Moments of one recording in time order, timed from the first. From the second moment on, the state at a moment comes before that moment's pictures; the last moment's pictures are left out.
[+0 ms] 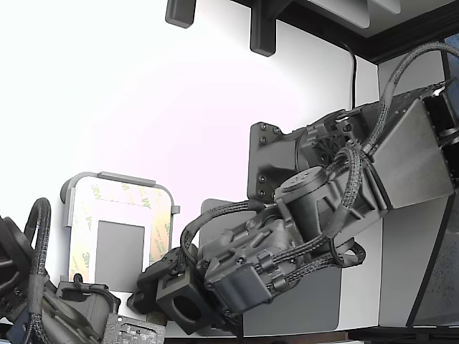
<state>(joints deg) 33.7 98.0 122.6 24.4 -4.2 -104.4</state>
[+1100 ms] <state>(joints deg) 34.5 98.9 121.6 27.6 -3.6 -103.5</state>
